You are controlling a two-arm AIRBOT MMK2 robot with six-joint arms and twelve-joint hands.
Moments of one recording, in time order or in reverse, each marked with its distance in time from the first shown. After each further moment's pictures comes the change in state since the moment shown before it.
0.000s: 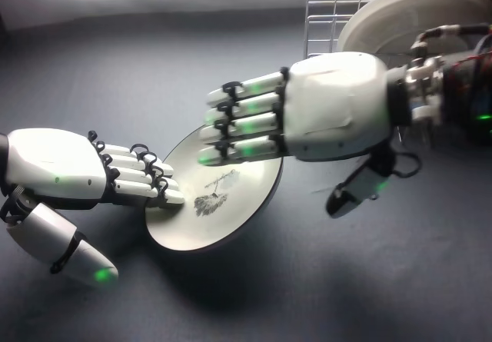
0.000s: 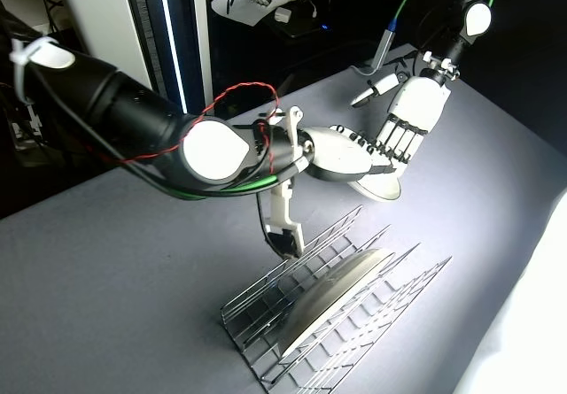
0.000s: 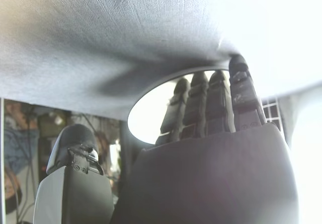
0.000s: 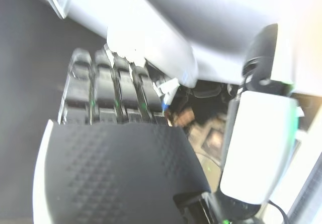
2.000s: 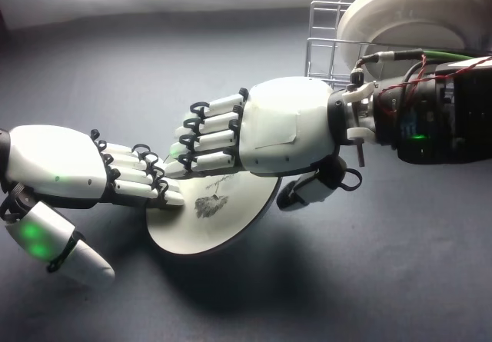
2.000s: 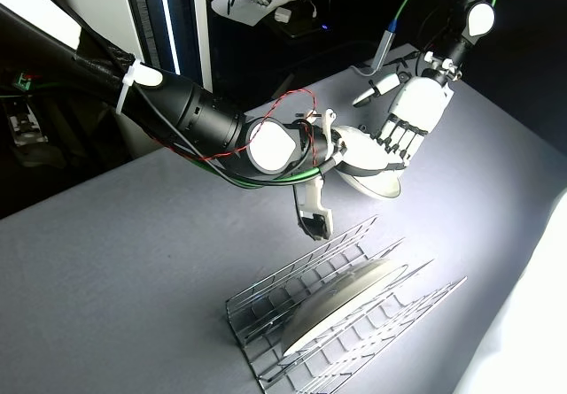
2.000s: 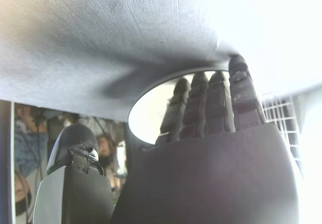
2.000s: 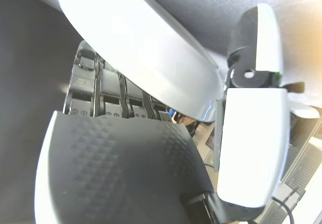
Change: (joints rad) left arm -0.033 -0.007 0.020 0.046 -0.021 -0.003; right arm -0.012 -0.160 0.078 0.086 -0.124 -0.024
